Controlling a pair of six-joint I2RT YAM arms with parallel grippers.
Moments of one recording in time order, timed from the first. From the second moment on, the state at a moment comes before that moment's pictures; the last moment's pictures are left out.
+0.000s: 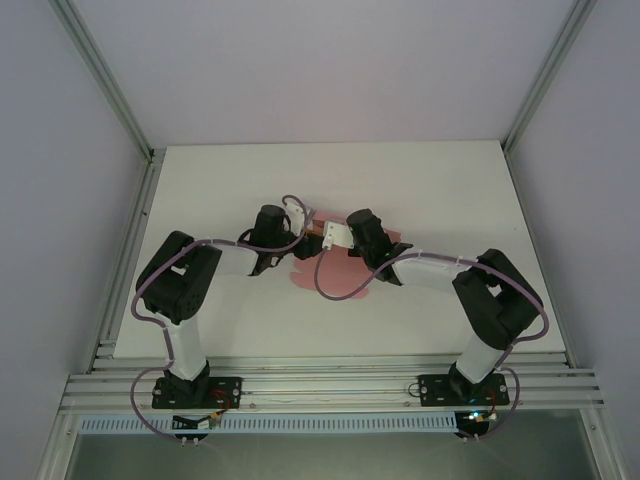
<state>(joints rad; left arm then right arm) -0.47 1.88 0.89 0.43 0.39 -0.12 0.71 1.68 0.89 0.18 0.39 -1.05</state>
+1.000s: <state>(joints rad) -0.43 1.72 0.63 0.51 0.50 -0.17 0.84 1.60 0.68 0.42 0.46 -1.09</state>
